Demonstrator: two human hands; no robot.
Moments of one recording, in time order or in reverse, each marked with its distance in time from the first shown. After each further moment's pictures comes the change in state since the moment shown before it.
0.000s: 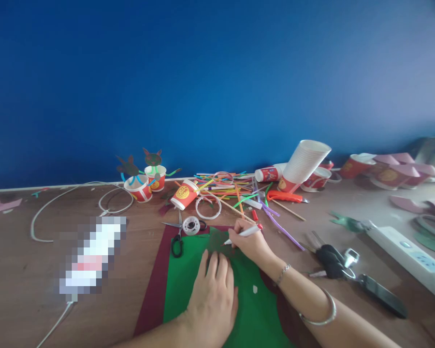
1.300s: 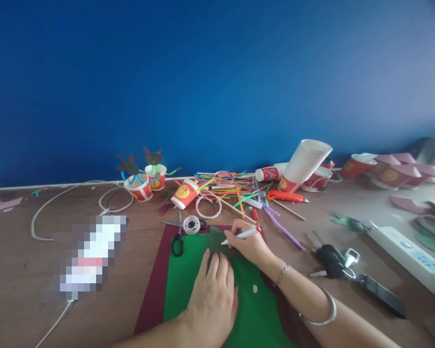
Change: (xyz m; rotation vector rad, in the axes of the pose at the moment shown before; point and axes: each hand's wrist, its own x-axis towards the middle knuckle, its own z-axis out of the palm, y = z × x) left_hand -0.001 0.000 0.001 -0.003 0.016 0.012; right_hand -0.003 0.001 0.003 0.067 -0.082 -0.005
